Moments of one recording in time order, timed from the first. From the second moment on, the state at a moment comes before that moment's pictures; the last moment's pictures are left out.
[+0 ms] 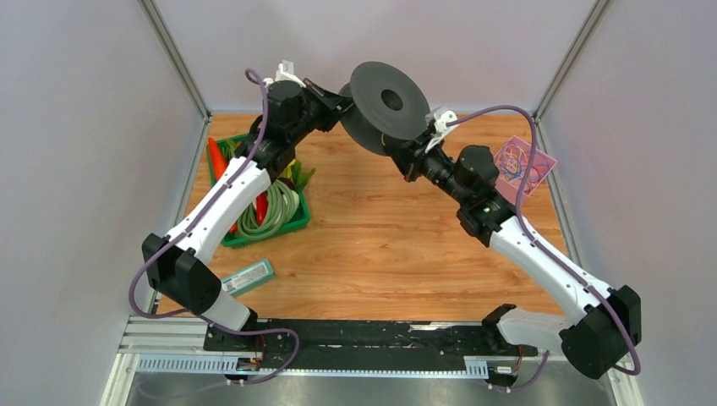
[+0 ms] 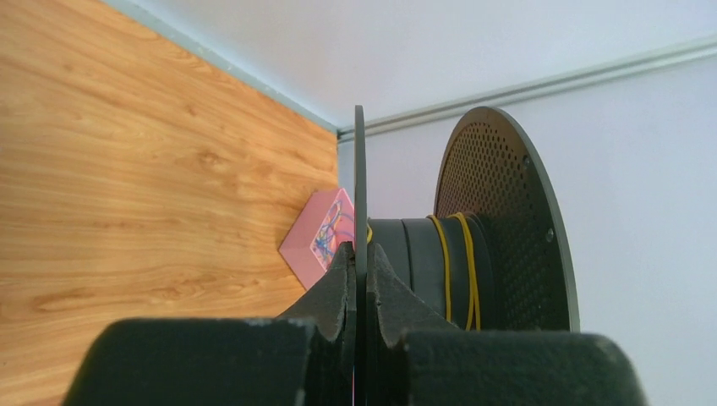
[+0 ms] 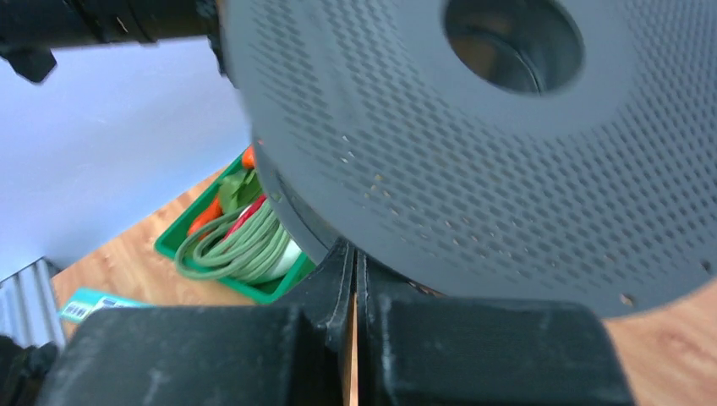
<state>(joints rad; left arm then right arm) -0.48 1.52 1.55 -0.16 0.06 -1.12 0.56 1.16 0.99 0.25 -0.26 0.21</state>
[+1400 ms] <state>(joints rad) -0.49 2.11 1.51 0.31 -0.10 -1.17 0.41 2.07 1.25 0.72 -0.23 -0.55</state>
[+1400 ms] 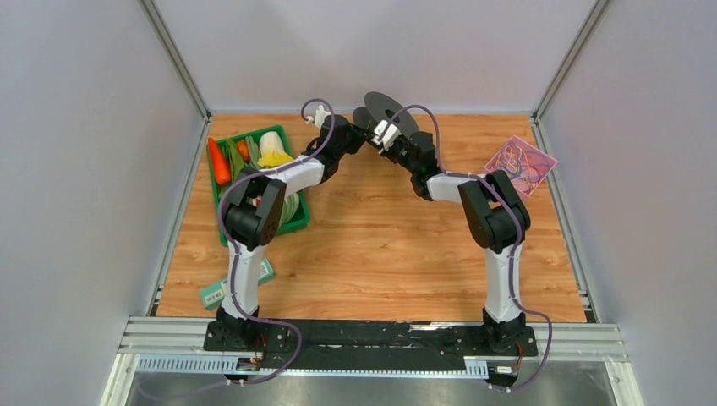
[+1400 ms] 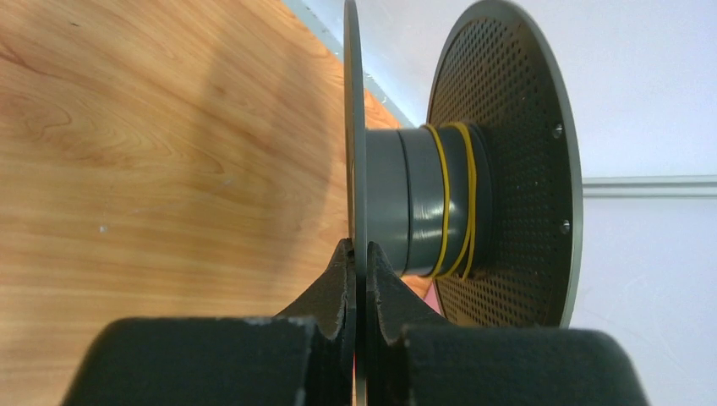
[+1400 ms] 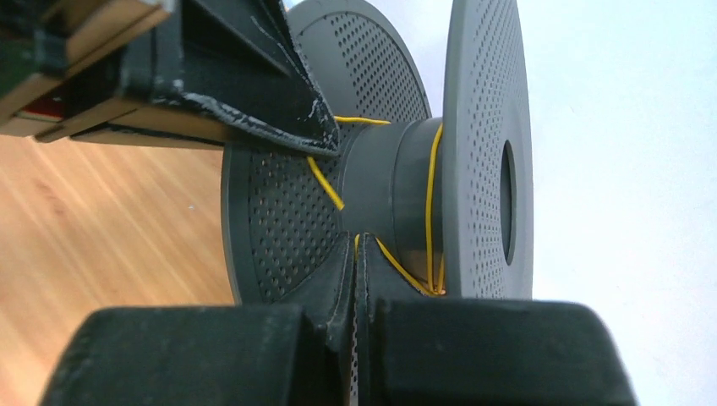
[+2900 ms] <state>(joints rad) -0.44 2.48 1.77 0.47 -0.02 -1.18 0.34 2.66 1.62 1.19 -0.35 -1.14</state>
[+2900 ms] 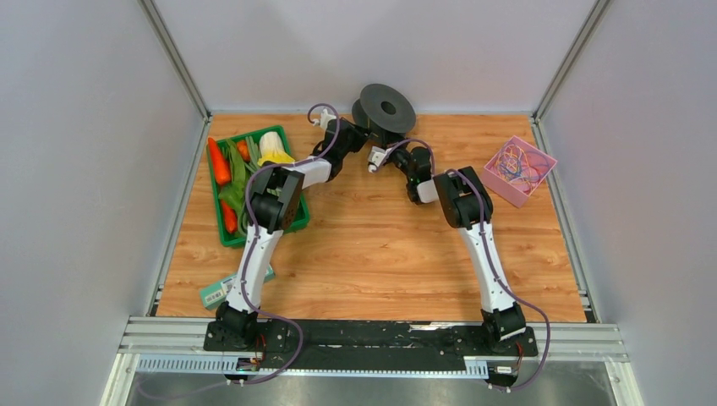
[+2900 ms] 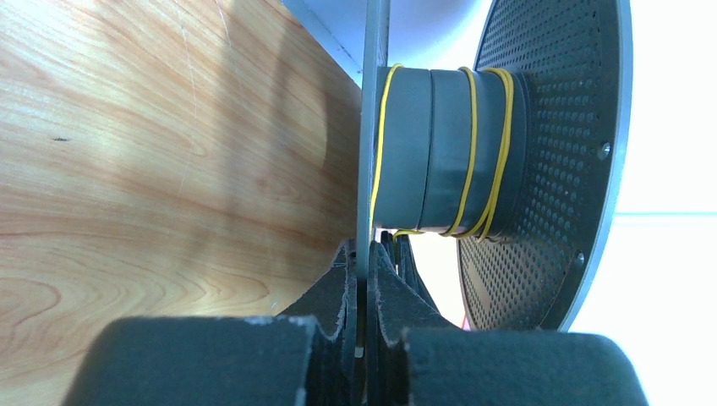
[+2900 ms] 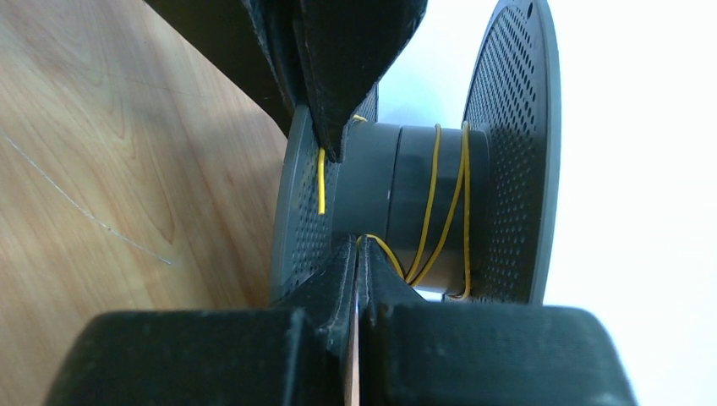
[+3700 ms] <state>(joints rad) -0.46 2.51 1.81 0.40 -0.04 -1.26 0.31 2.70 1.67 1.18 -0.45 -1.18</state>
